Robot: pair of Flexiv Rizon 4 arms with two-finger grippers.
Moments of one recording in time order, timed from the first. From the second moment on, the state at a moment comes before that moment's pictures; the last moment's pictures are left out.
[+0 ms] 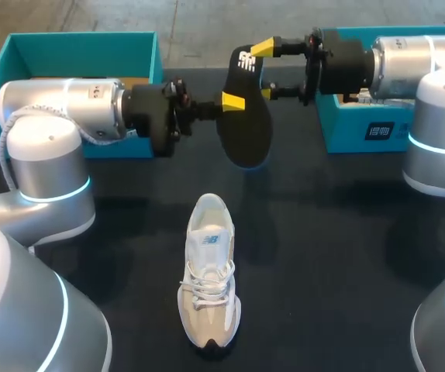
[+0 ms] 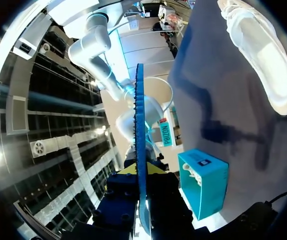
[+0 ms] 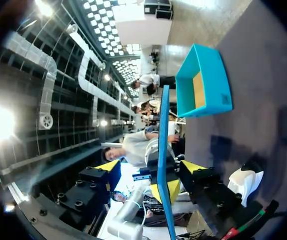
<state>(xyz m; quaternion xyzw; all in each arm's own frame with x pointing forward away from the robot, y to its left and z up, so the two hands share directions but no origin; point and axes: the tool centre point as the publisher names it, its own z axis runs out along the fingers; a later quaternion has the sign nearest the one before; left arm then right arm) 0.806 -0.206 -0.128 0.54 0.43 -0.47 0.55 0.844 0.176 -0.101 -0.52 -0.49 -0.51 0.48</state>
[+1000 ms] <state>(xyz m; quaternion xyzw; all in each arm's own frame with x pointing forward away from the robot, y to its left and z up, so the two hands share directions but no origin) 0.781 -0.131 -0.170 0.52 0.52 -0.48 0.47 0.788 0.179 -0.128 -0.50 -0.49 -0.51 0.49</state>
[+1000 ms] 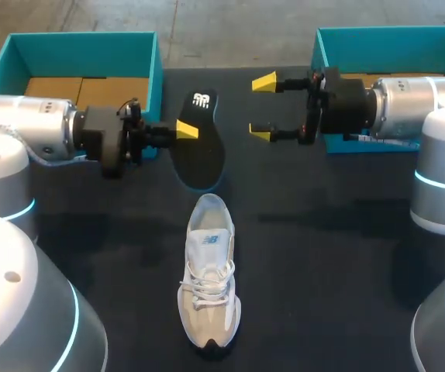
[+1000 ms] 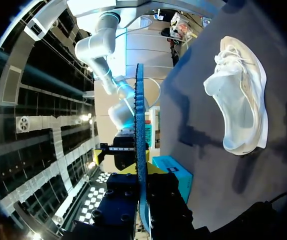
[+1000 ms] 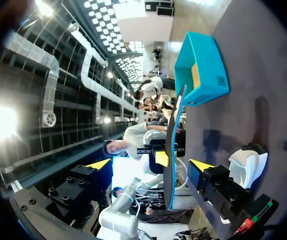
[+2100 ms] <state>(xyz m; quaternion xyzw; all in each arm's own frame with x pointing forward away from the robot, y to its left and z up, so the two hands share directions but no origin) 0.760 -0.110 -0.136 0.31 0.66 -0.65 0.22 0.788 0.179 -0.128 -0.50 -0.49 -0.51 0.49</state>
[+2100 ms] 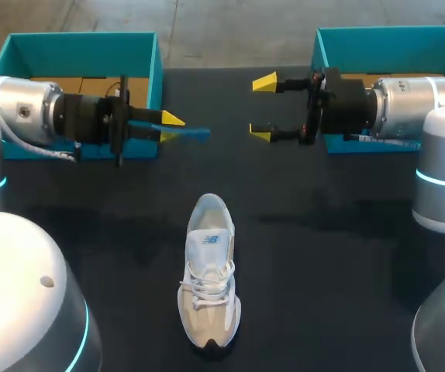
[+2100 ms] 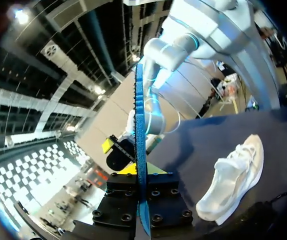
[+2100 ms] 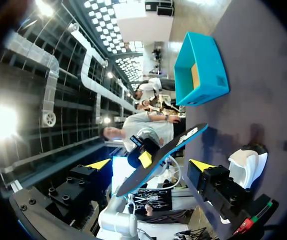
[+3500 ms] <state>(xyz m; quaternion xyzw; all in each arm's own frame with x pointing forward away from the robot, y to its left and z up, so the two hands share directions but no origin) 0.757 -0.077 -0.133 -0.11 0.64 -0.71 -0.28 0.788 0.179 -0.128 -0.50 -0.49 -0.51 0.49</state>
